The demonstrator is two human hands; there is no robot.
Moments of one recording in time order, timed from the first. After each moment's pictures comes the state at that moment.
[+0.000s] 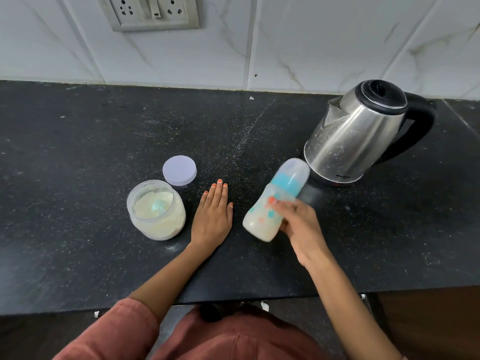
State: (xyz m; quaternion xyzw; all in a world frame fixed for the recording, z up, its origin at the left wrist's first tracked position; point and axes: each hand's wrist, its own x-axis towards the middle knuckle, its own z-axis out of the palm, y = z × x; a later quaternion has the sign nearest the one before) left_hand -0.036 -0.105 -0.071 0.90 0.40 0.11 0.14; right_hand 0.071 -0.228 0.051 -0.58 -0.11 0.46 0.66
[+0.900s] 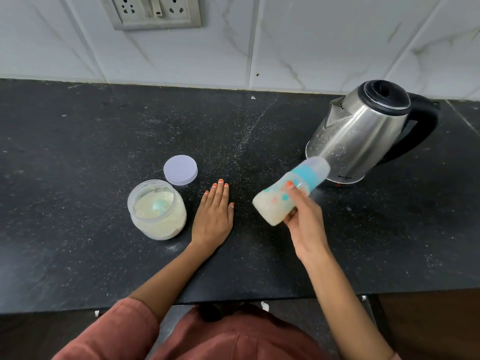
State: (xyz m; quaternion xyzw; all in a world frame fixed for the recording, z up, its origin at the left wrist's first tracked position) left_hand -0.036 -0.105 -0.072 0.90 0.40 0.11 0.13; right_hand 0.076 -0.218 0.052 -0.53 -0.02 0.42 0.73
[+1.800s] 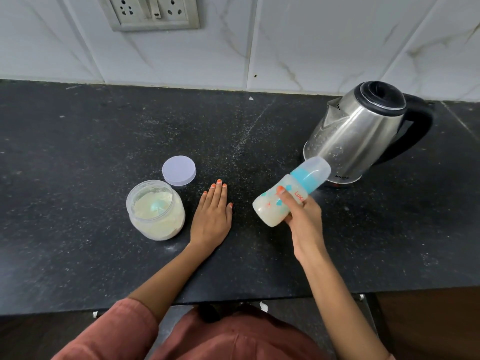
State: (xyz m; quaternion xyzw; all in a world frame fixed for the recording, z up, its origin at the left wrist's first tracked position) left_hand -0.036 -0.105 -0.073 0.90 0.40 0.11 0.13; right_hand 0.076 -0.220 0.045 -0.61 -0.08 0.37 0.69
